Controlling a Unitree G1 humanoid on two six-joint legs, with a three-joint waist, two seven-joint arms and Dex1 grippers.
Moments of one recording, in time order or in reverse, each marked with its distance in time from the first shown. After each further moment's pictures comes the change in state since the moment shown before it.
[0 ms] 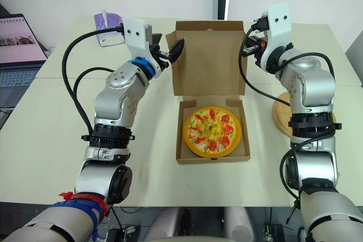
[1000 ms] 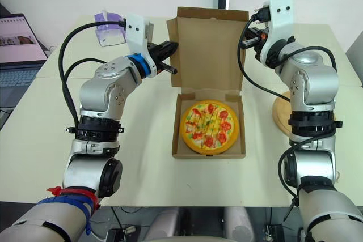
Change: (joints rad) left arm -0.083 0.078 -0.014 0.067 -0.060 0.107 -0.182; right arm -0.027 0.025 -0.019 -0.048 0.017 0.017 -0.051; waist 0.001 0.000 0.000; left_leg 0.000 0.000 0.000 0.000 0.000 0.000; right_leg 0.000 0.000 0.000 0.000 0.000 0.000
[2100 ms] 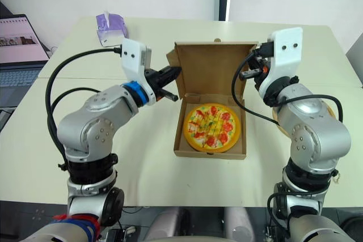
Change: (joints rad) left arm 0.366 -0.040 0.027 -0.785 -0.165 0.517 0.147; right arm 0.362 0.160 -0.098 -0.780 0.087 0.430 -0.251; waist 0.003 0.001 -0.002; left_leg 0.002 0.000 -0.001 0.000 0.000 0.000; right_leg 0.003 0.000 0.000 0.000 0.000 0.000
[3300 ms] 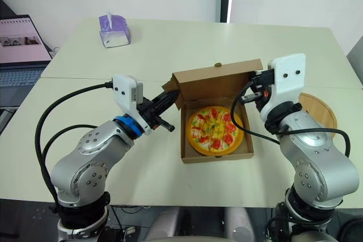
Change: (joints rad) left arm 0.315 0.018 -0.024 -0.218 -0.107 -0.171 0.002; right arm 0.172 0.003 -0.008 -0.246 0.027 0.042 -0.012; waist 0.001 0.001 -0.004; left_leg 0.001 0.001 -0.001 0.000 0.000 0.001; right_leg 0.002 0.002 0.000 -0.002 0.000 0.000
